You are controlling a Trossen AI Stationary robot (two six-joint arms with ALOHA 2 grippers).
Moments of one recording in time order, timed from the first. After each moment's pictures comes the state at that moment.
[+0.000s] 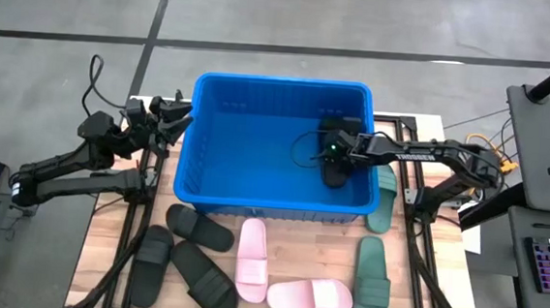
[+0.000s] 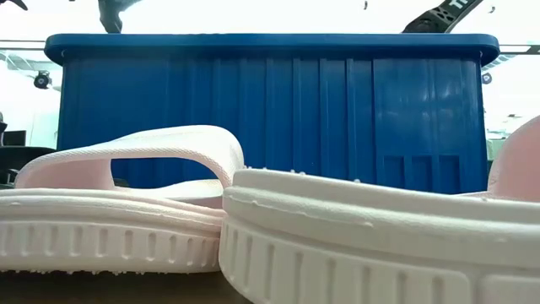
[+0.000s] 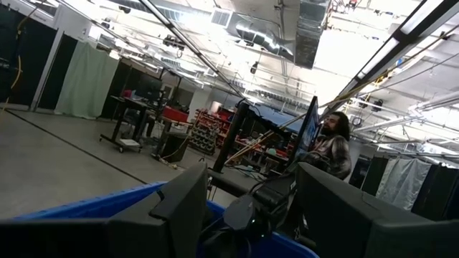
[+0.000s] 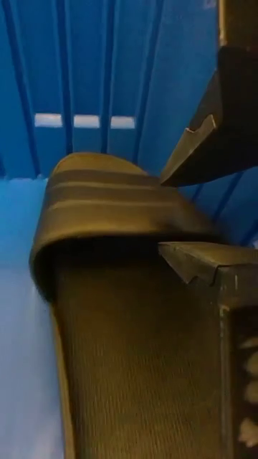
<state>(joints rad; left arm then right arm) 0.34 0.48 0.58 0.17 -0.06 -0.36 -0.38 1.51 0.84 -0.41 0.57 -0.52</state>
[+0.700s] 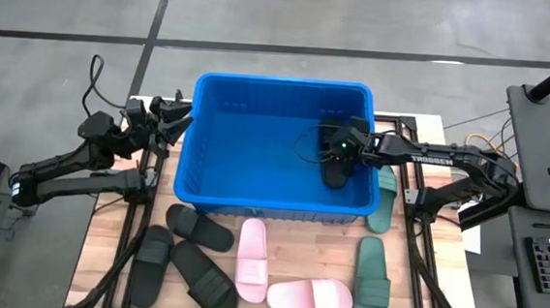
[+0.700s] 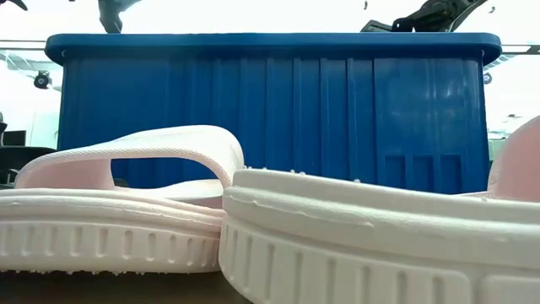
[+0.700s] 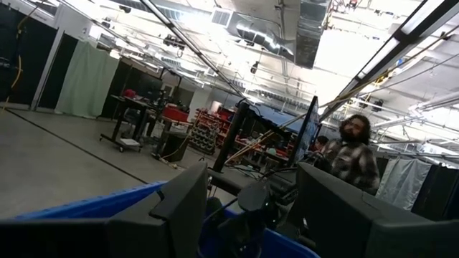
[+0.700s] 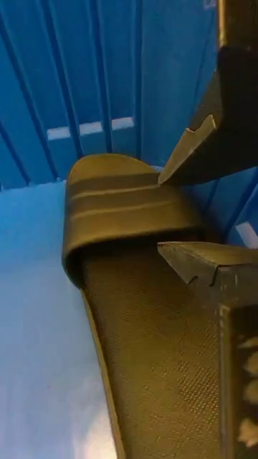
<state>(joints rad) 0.34 0.47 0.58 0.17 -0.06 -0.36 -0.38 1.36 0.84 -0.49 0.46 -0.39</state>
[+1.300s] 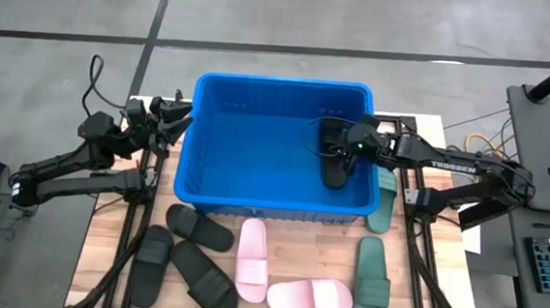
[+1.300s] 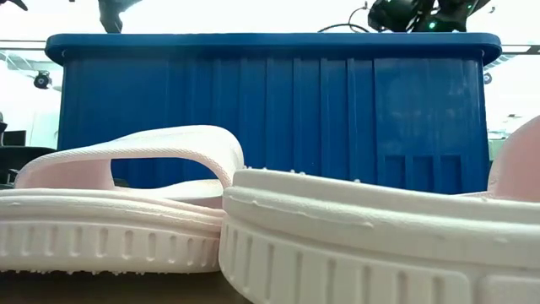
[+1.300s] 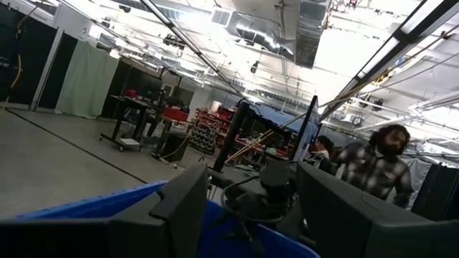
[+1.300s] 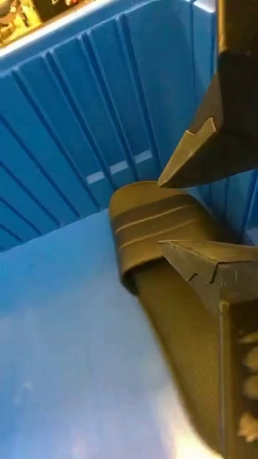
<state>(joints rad) 0.34 0.48 0.58 0.17 -0.06 -0.36 -0.33 1.18 0.84 -0.48 0.46 -0.25</state>
